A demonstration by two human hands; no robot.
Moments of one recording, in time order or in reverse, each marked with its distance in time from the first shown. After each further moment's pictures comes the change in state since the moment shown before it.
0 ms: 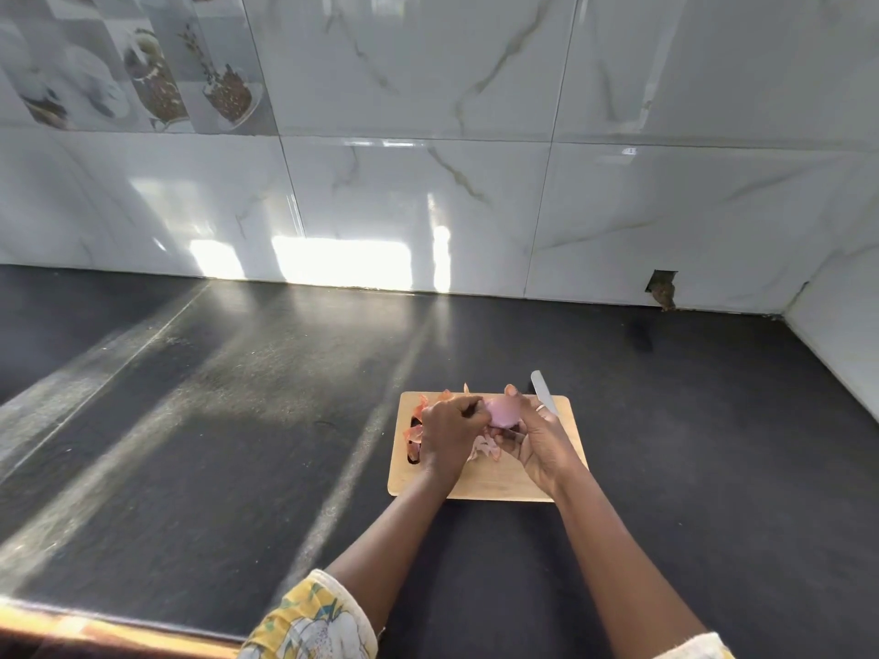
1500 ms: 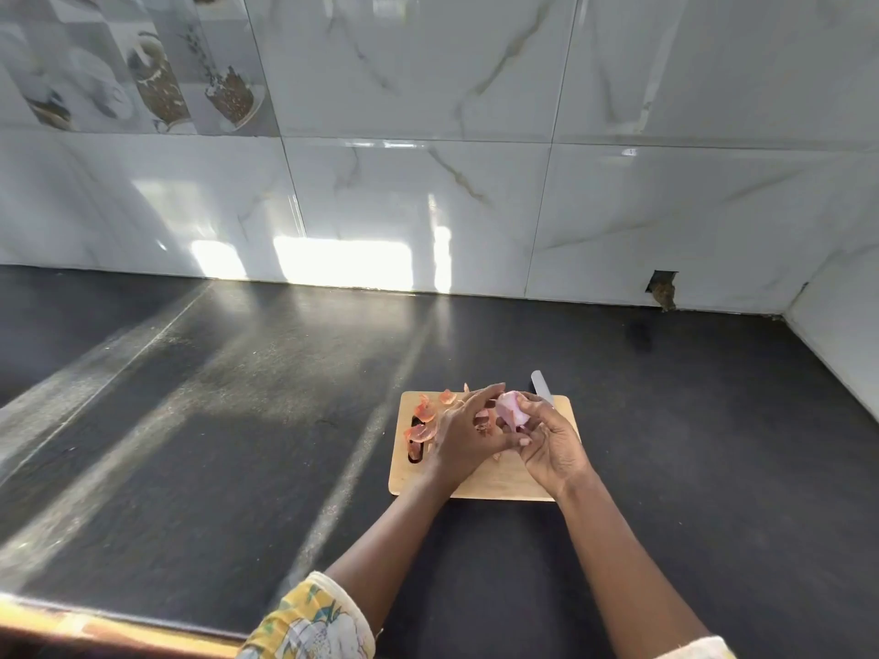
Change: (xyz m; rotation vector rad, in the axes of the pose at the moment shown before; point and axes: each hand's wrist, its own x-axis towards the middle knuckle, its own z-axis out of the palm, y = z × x) left_hand -0.007 -0.011 0.005 -0.139 -0.255 0.151; right_hand 0.007 0.005 -0.017 0.259 -0.050 -0.022
